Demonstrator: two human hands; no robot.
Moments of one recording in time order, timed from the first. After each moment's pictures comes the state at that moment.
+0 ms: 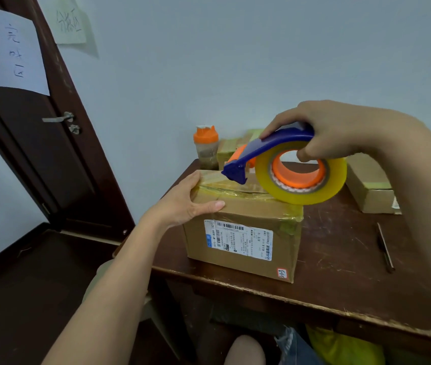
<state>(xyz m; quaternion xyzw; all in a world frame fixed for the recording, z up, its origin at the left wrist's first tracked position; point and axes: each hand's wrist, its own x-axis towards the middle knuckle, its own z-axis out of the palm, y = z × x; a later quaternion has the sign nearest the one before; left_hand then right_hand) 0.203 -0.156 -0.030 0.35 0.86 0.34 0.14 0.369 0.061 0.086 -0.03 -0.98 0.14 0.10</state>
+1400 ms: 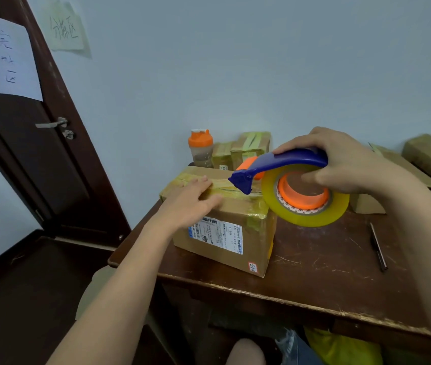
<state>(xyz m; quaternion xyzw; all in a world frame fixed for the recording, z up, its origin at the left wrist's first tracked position) 0.199 -0.134 -0.041 0.41 0.89 0.18 0.03 0.394 0.074 0.036 -0.09 -0.95 0.21 0.21</state>
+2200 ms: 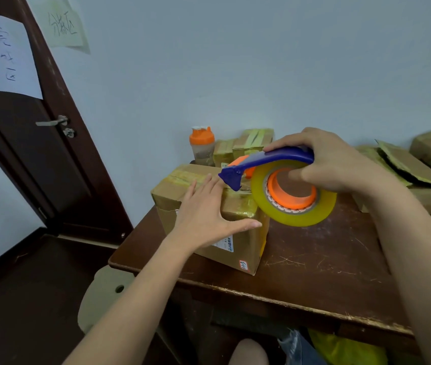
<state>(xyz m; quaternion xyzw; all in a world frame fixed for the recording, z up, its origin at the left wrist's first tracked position) 0.220 -0.117 -0.063 0.45 0.87 0.14 -0.11 0.371 0.067 0.029 -0.08 -0.94 0.25 0.22</state>
